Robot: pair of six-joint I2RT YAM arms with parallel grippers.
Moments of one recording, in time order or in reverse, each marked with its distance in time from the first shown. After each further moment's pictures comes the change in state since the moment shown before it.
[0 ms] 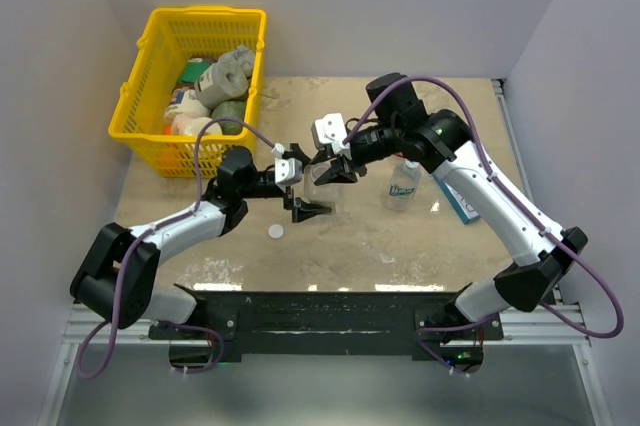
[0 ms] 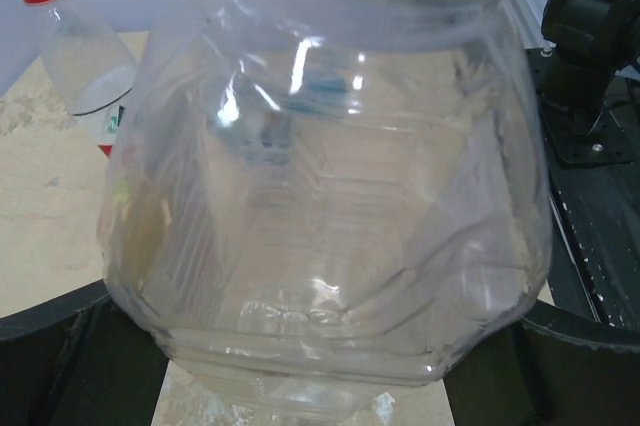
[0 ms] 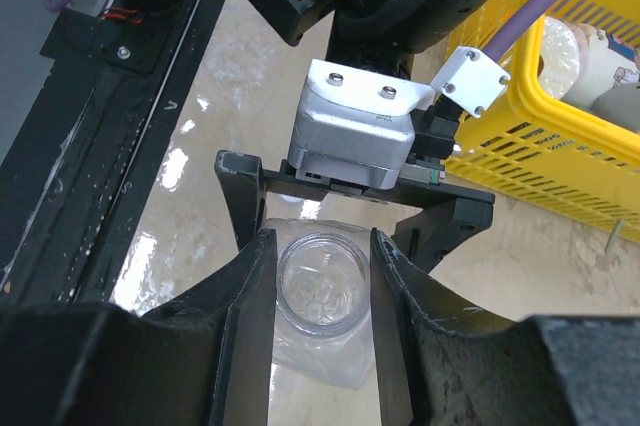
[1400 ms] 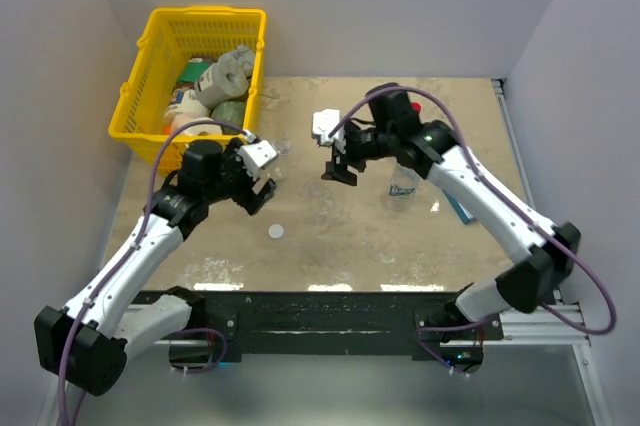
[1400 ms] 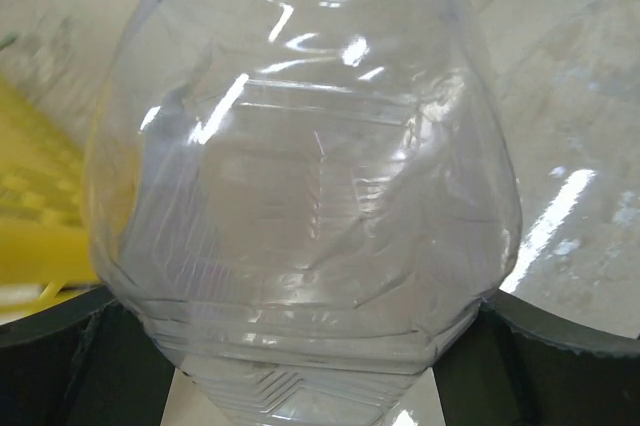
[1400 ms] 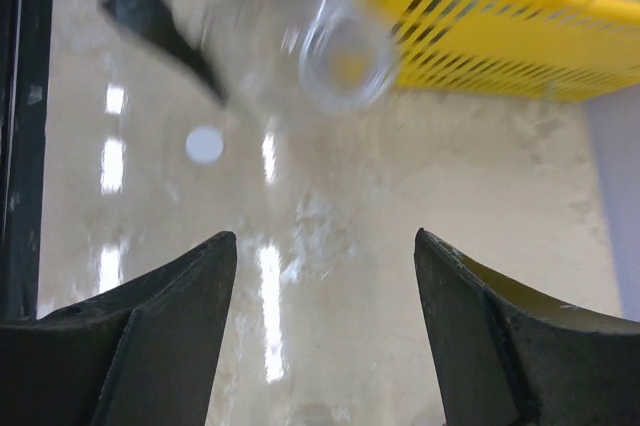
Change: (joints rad) left arm 0.075 -0.345 0.192 -1.008 -0.653 0.216; right arm -0.039 -0.094 -0.206 0.291 0.266 0.207
